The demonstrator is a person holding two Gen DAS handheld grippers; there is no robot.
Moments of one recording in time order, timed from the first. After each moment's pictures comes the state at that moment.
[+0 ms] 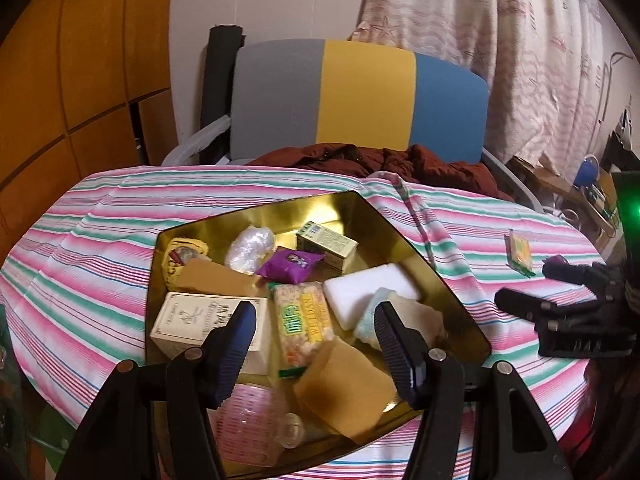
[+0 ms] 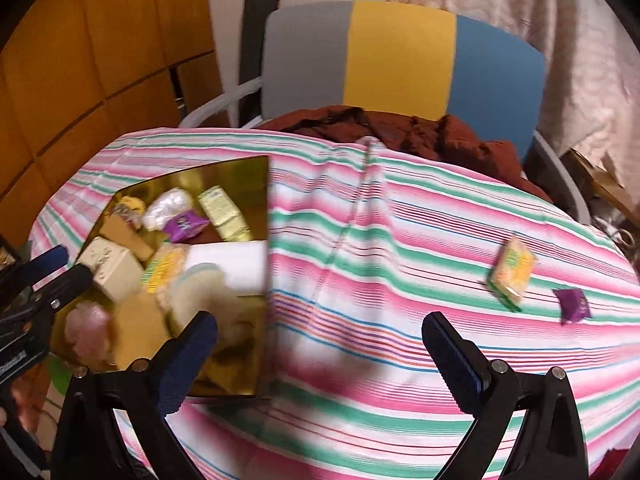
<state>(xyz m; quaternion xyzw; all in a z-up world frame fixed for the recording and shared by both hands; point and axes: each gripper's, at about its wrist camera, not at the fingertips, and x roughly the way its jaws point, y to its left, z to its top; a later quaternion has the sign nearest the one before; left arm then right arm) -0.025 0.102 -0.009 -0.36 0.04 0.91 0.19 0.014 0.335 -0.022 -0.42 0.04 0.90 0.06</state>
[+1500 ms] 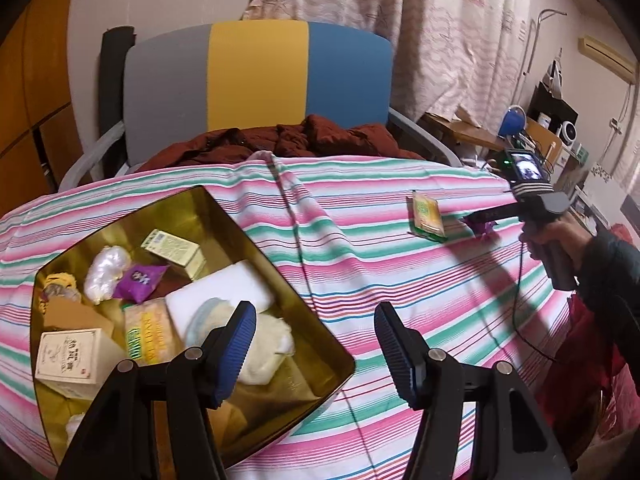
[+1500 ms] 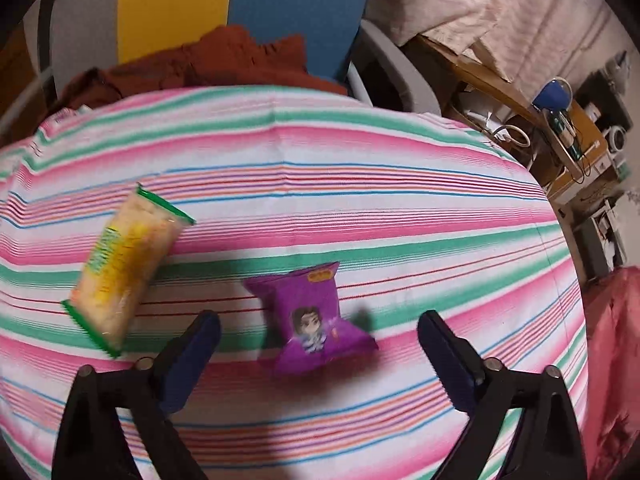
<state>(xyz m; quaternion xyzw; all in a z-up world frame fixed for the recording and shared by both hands) -0.007 0.211 -0.013 -0.38 0.08 0.85 0.34 0.008 0.649 -0.093 -0.53 0.07 0.79 0.29</state>
